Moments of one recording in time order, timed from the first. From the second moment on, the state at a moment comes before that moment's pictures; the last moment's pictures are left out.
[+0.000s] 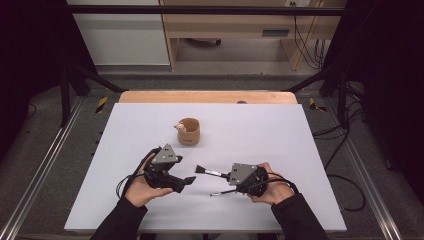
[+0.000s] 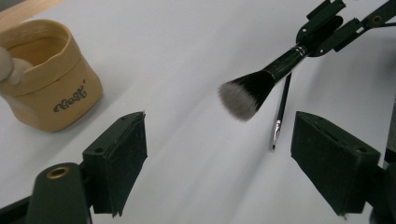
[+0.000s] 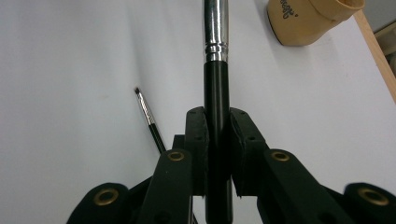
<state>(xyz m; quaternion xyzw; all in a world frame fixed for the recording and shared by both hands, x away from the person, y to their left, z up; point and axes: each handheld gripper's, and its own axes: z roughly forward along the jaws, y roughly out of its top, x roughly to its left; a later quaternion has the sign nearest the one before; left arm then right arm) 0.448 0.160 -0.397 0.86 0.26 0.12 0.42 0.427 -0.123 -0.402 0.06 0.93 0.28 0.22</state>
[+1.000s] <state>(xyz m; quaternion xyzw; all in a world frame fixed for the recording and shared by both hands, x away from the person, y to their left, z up) 0.427 0.162 -0.407 0.79 0.31 0.14 0.50 0.418 -0.139 -0.426 0.22 0.85 0.43 0.20</state>
